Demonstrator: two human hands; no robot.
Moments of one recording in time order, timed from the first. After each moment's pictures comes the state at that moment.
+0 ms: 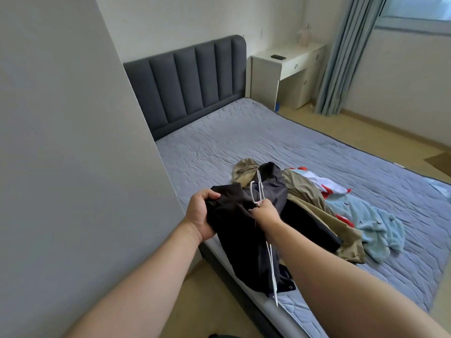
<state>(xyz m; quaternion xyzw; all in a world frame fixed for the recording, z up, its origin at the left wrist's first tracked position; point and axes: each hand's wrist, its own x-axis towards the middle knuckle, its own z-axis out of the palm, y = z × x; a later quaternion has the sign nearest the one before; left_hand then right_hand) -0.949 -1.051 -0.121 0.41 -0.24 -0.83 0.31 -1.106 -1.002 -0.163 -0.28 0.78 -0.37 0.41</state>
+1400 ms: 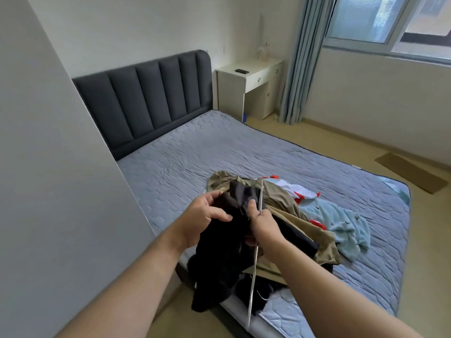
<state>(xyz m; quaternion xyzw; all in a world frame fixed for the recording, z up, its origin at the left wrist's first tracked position) -0.981 -1.065 -0.067 0.28 -0.55 -0.77 0.19 -1.133 -0.990 -0.133 -0.16 0.76 -0.47 0.43</state>
